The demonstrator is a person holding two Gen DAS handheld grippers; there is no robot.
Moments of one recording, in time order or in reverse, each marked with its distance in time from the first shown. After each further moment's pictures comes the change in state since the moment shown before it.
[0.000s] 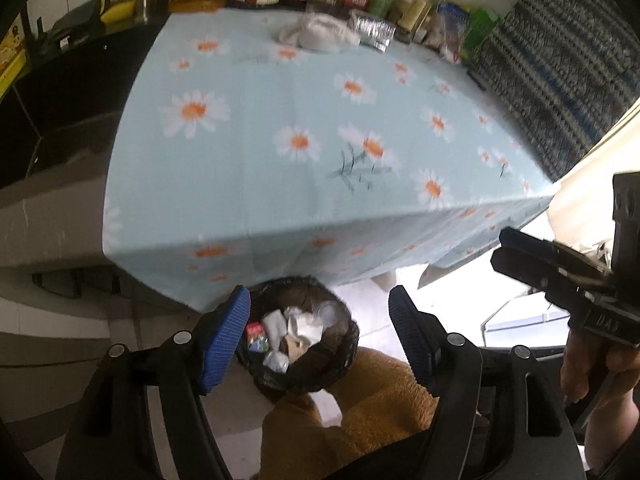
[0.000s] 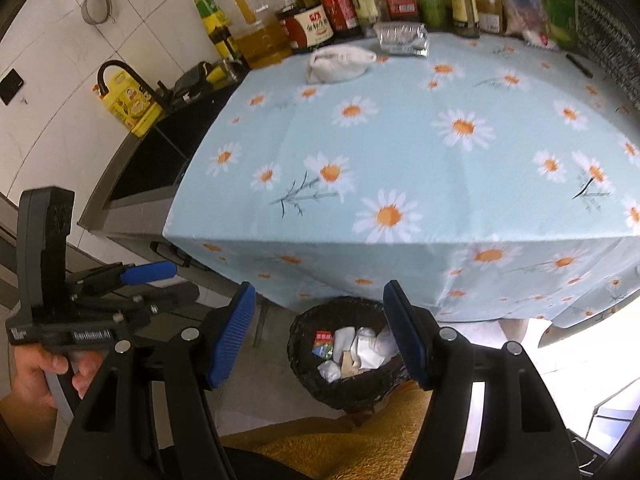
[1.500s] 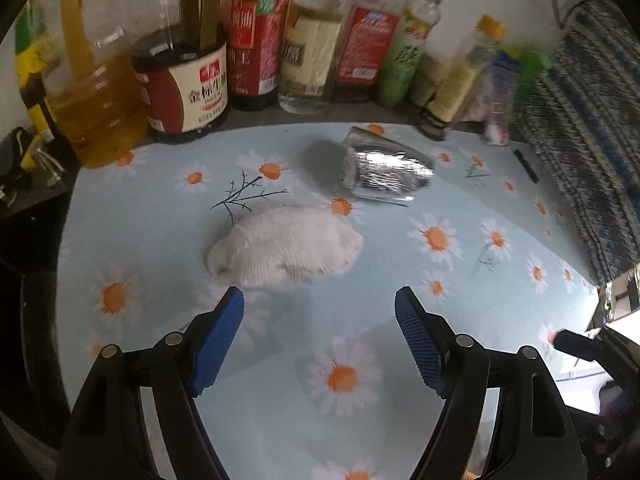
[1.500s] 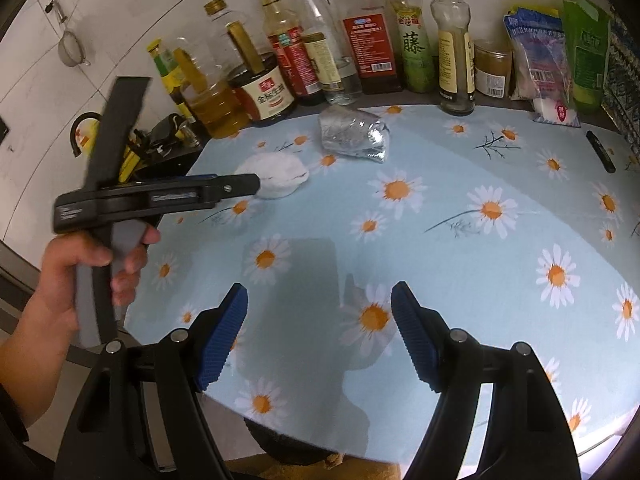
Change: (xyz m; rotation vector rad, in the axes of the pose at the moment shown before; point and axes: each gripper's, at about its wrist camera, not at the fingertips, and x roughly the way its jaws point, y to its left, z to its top) left arm 0.115 -0.038 0.271 0.034 -0.056 0.122; right arm 0.022 -0.115 0.172 -0.049 -0.019 0.042
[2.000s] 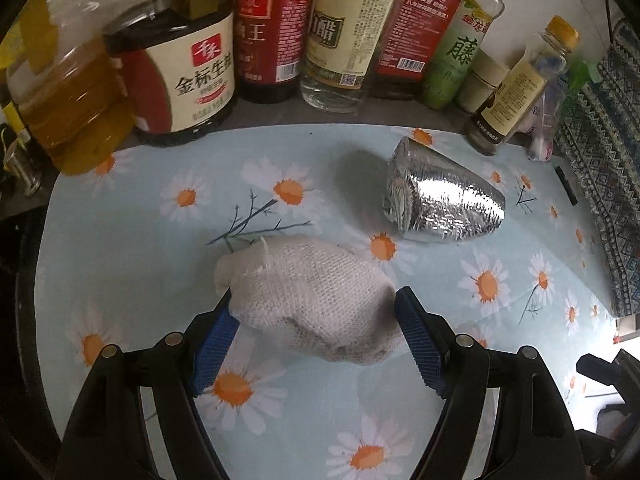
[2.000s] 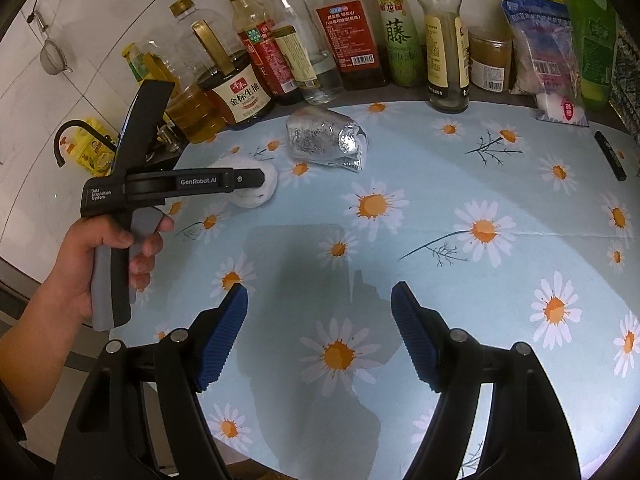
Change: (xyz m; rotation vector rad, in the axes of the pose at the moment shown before) left arm 0.052 0.014 0.036 -0.033 0.039 0.045; right arm 0.027 -0.031 0.023 0.013 0.039 0.001
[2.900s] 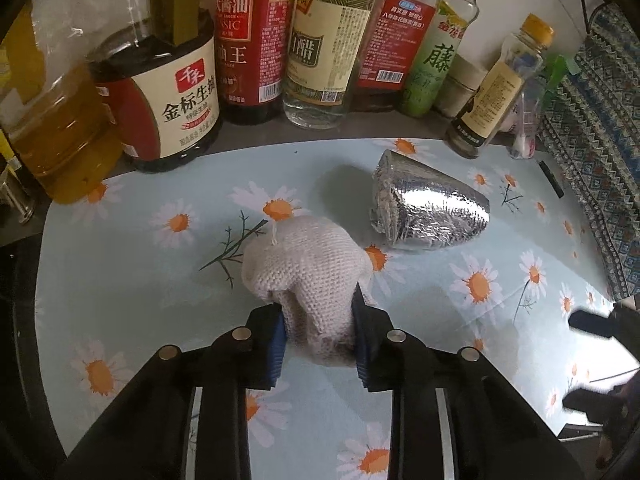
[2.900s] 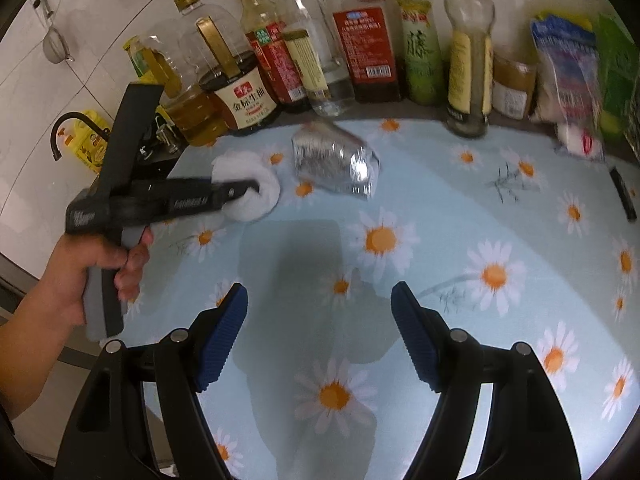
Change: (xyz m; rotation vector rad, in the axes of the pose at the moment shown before) left arm -0.010 0.001 0.000 0.061 -0.037 -0.043; right arm 0.016 0.011 0.033 -0.074 -0.018 -0.011
